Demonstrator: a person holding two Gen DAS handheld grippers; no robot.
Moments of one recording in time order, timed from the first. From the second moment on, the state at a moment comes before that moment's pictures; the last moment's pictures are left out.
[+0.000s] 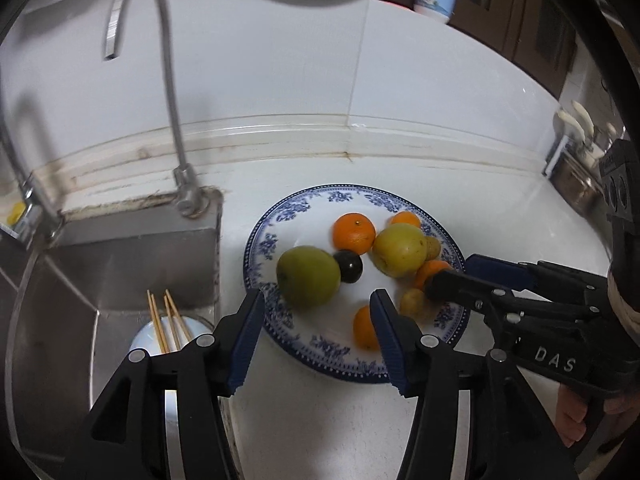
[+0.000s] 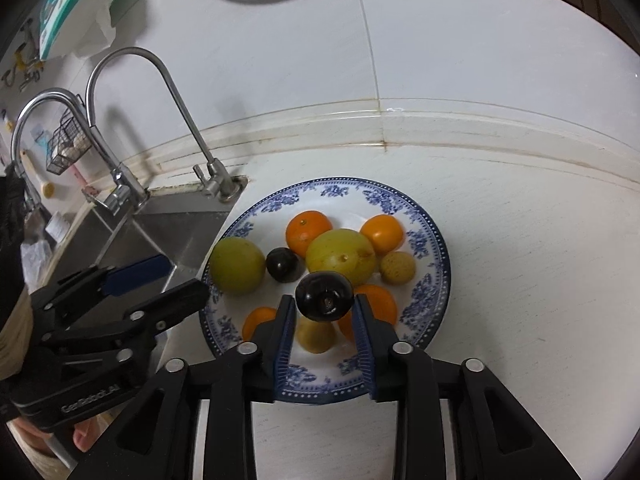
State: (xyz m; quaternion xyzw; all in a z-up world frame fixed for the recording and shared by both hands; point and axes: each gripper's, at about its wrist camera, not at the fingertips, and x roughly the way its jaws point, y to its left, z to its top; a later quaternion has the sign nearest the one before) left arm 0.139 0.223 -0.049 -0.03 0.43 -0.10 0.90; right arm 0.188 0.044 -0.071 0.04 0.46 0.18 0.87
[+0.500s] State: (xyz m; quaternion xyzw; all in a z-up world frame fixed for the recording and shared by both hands) left arm 0.102 0.205 -0.025 -0.02 0.39 -0.08 0.92; right arm 0.157 0.018 -0.053 0.04 0.42 0.13 0.90
